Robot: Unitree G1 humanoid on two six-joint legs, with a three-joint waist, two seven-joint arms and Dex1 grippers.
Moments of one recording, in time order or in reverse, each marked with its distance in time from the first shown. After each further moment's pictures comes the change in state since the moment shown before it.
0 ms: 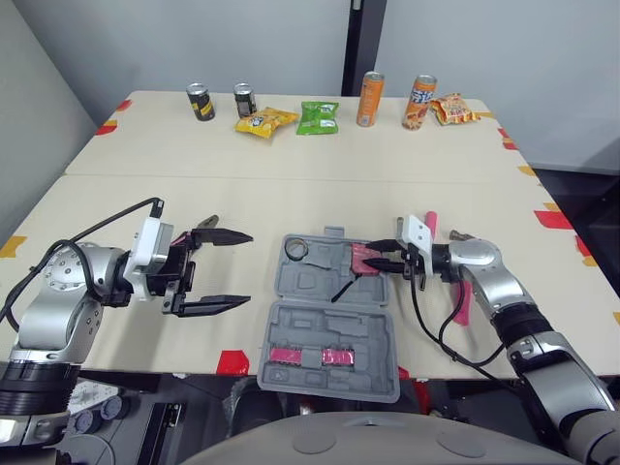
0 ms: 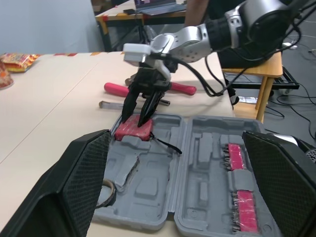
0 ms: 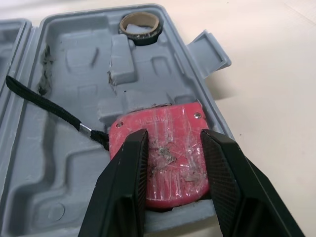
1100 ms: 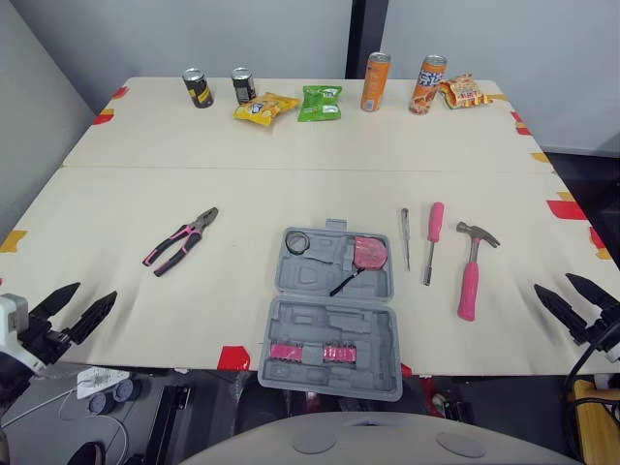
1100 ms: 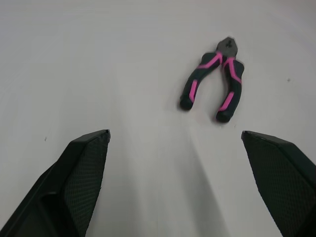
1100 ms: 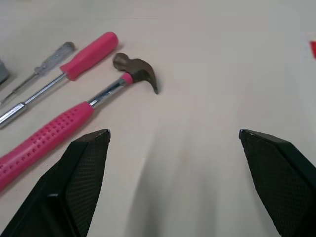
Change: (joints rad) left arm 0.260 -0.090 0.477 0.754 0.074 -0.187 0.329; right arm 0.587 -0.194 -0.754 0.008 0.393 0.057 -0.047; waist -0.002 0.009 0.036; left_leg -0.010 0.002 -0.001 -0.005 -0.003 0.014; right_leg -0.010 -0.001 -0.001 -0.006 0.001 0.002
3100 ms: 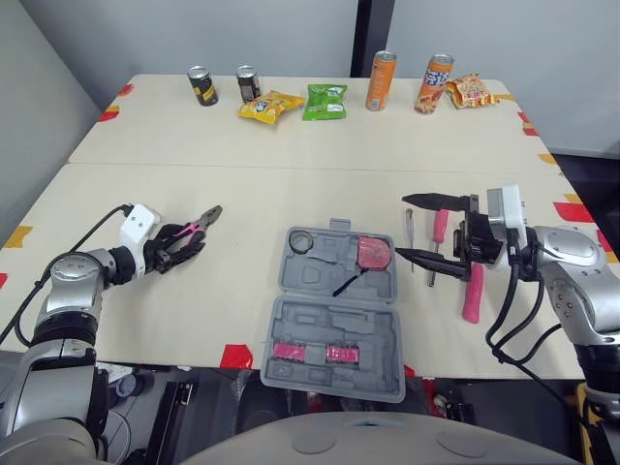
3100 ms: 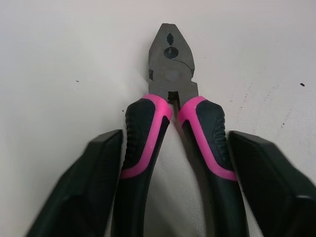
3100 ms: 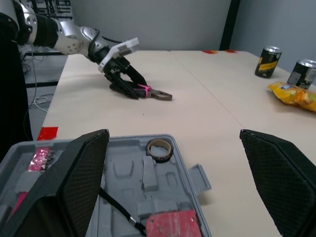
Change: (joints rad) left arm -0.628 0.035 -0.502 0.252 0.367 0.016 0.065; right arm -0.340 -0.052 0.469 -0.780 0.022 0.290 0.101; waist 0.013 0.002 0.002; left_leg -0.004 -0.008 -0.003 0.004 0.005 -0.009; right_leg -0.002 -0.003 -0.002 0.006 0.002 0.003
